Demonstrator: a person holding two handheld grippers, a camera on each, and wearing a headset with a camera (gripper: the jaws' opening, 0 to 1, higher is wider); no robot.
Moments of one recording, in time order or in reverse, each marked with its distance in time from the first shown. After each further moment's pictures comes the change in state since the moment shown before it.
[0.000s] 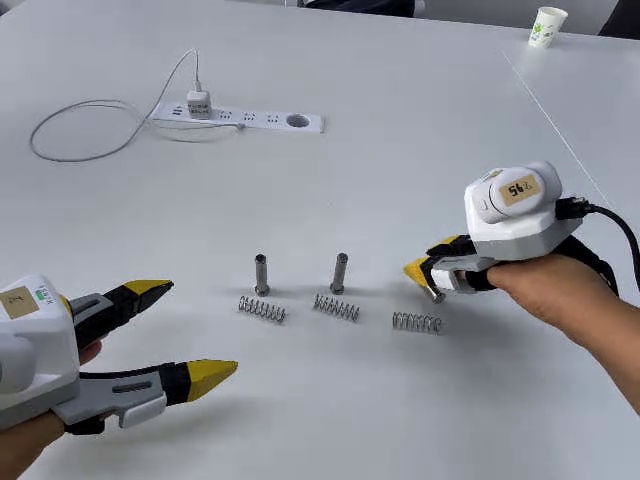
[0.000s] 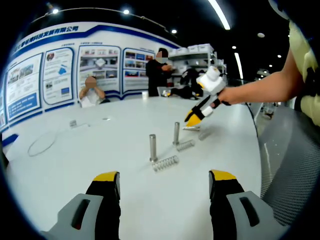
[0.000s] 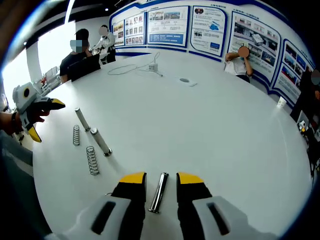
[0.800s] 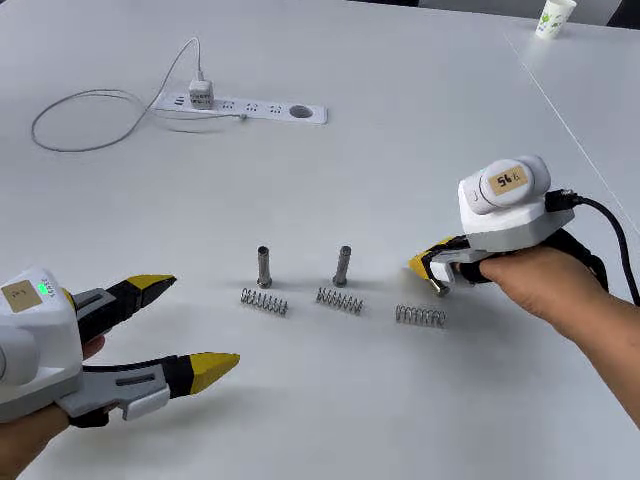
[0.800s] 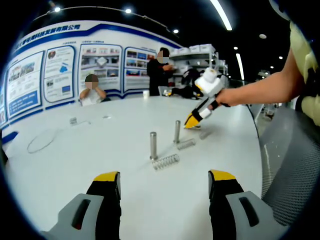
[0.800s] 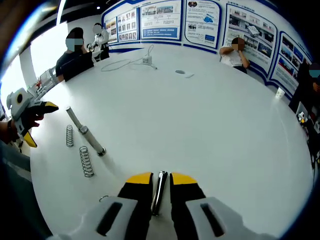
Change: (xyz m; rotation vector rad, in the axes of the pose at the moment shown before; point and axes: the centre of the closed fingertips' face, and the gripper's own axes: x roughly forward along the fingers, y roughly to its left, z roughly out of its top) left arm 0.002 0.000 -0.004 -0.015 0.001 0.003; right arm 0.009 -0.001 -0.008 0.053 0.050 -0.020
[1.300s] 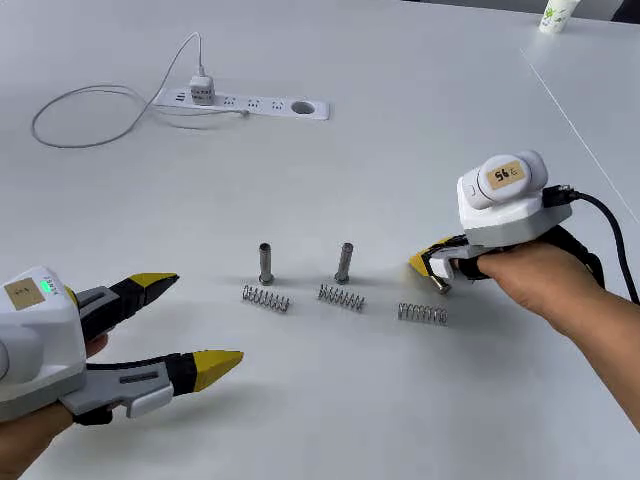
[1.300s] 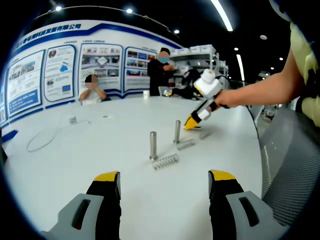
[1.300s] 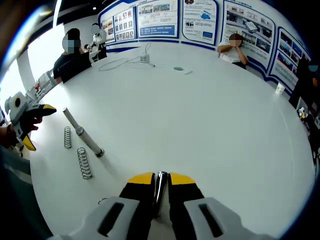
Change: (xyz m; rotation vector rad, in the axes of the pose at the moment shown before) left arm 0.001 0.000 -0.001 -0.007 -0.001 0.000; right arm 0.005 0.000 -0.002 0.027 0.016 0.001
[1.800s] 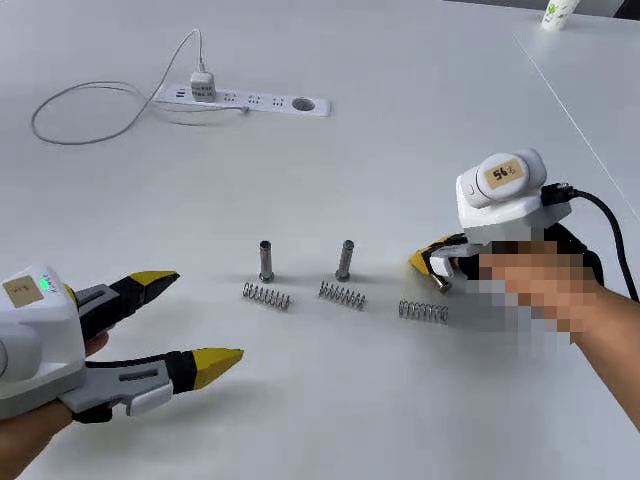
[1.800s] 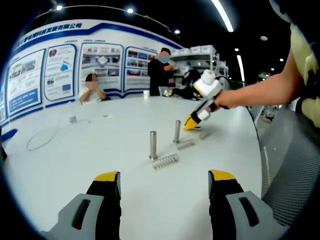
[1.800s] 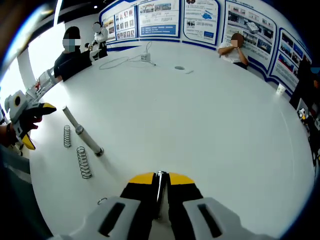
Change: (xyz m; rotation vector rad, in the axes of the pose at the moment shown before) left arm 0.000 0.000 0.000 -0.008 -0.001 -0.002; right arm 0.002 0.000 -0.002 0.000 0.009 0.001
